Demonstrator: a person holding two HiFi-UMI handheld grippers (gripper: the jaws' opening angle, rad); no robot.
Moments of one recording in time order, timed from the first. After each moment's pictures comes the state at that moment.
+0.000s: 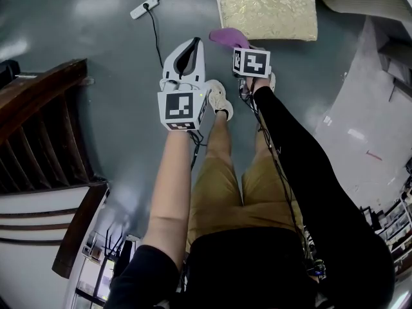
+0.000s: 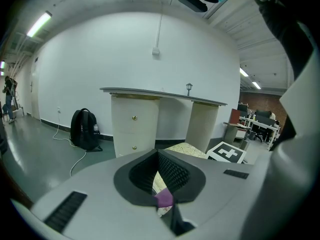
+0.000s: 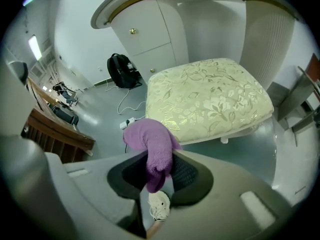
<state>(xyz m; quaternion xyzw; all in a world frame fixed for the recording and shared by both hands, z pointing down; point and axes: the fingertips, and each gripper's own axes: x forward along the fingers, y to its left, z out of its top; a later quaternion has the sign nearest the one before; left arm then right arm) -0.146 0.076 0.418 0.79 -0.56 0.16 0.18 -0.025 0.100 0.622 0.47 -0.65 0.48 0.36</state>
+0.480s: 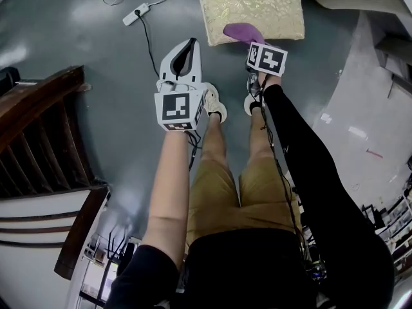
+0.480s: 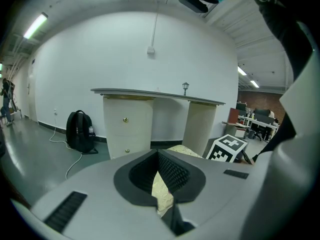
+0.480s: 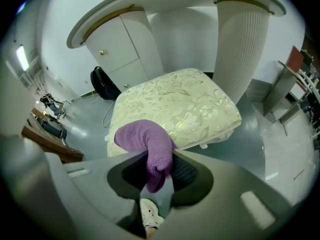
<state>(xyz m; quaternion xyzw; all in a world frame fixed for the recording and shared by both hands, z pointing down) -0.102 0.063 0.415 0.79 -0.56 0.17 0.18 0.080 0.068 0.614 0.54 -0.61 0.47 0.33</state>
